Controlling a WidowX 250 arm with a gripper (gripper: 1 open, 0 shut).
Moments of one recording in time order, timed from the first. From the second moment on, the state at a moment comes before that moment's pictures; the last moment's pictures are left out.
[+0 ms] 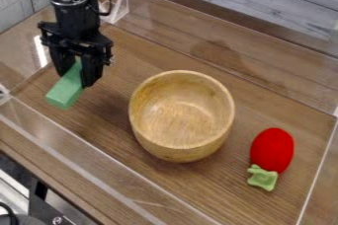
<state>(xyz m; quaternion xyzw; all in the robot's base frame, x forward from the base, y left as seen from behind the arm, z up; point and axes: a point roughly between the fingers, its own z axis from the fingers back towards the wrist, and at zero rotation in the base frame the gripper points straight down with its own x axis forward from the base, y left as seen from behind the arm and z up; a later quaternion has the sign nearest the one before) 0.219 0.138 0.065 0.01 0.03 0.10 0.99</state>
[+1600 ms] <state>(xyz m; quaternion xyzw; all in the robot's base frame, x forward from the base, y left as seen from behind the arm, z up) 0.226 0.159 0.054 0.01 0.05 0.10 0.99</state>
